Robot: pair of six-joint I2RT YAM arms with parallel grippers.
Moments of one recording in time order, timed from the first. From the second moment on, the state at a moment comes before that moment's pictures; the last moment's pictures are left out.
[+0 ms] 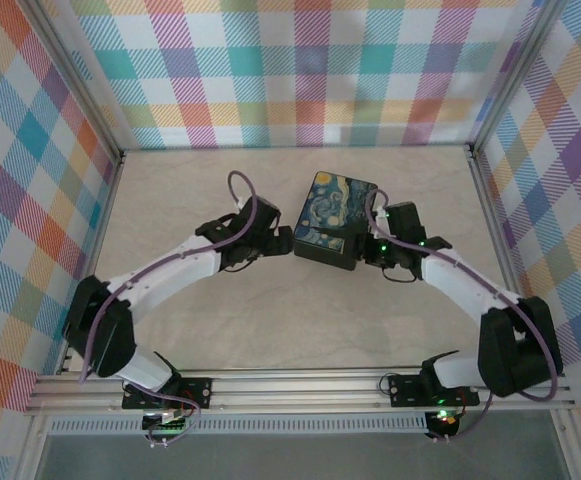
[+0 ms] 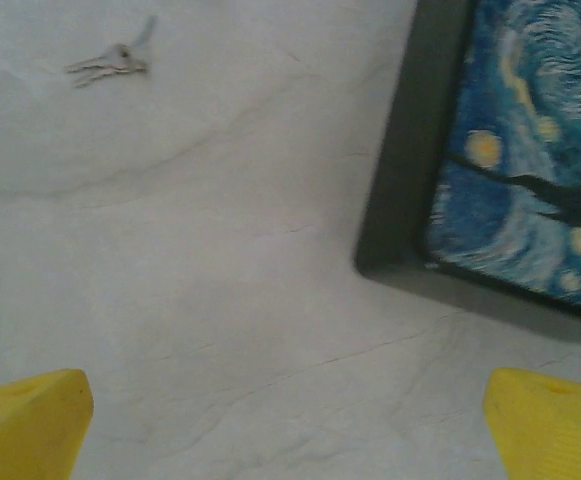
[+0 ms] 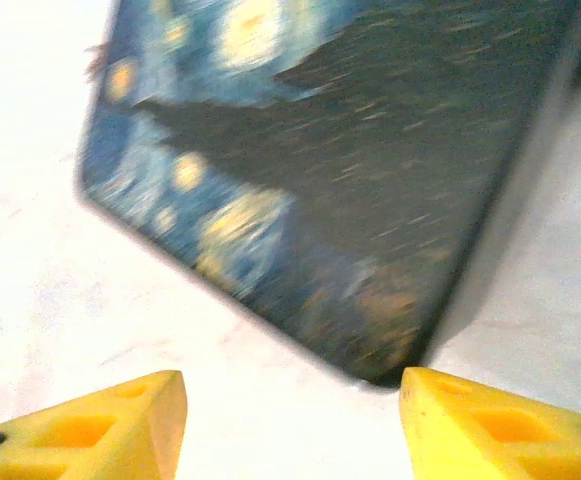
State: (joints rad) left arm -0.70 1.53 1.18 -0.58 -0.22 -0.67; right arm 0.34 1.33 0.81 -0.35 -0.41 0.51
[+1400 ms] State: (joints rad) left arm -0.85 1.96 1.39 -0.30 -0.28 -0.86; right arm 0.06 1.56 1.19 -0.55 -0.36 0.30
